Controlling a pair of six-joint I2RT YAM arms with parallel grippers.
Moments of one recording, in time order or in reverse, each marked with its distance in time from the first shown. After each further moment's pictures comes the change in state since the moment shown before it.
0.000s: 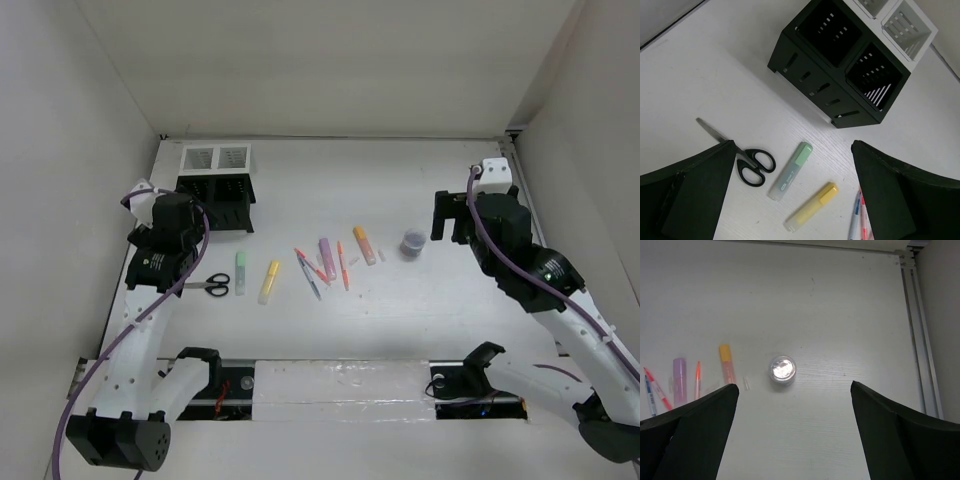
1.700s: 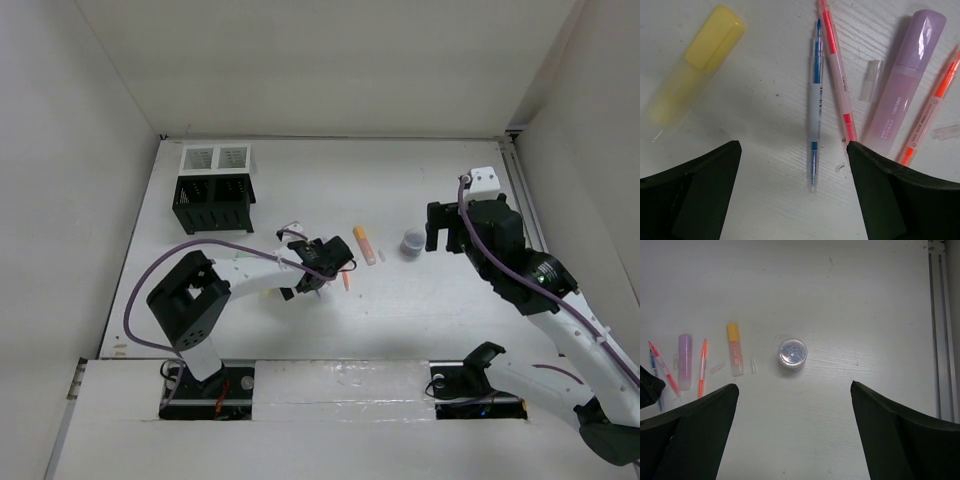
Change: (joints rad) left arm -0.824 0.772 0.054 -0.033 -0.100 -0.645; right arm -0.002 -0.023 -0.068 -0.010 -0.085 0.003
